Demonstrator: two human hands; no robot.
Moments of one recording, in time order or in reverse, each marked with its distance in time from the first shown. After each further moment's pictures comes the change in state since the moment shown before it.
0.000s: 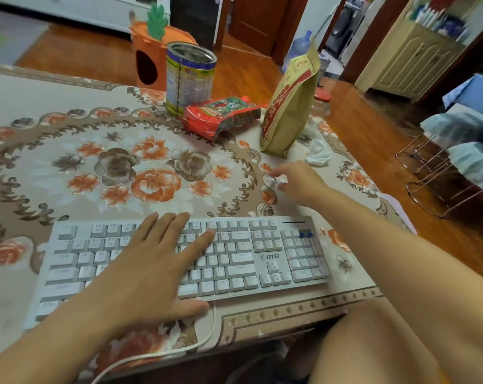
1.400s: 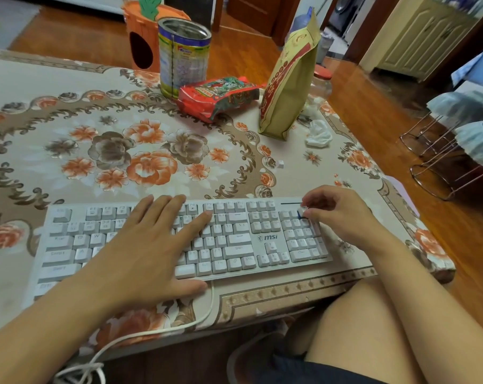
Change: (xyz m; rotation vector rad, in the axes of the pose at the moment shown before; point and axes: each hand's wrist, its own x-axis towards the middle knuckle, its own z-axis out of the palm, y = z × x) left_hand 0.000 -0.002 -0.001 -0.004 -0.047 -0.004; right_hand -0.129 0.032 0.002 0.715 0.055 0.102
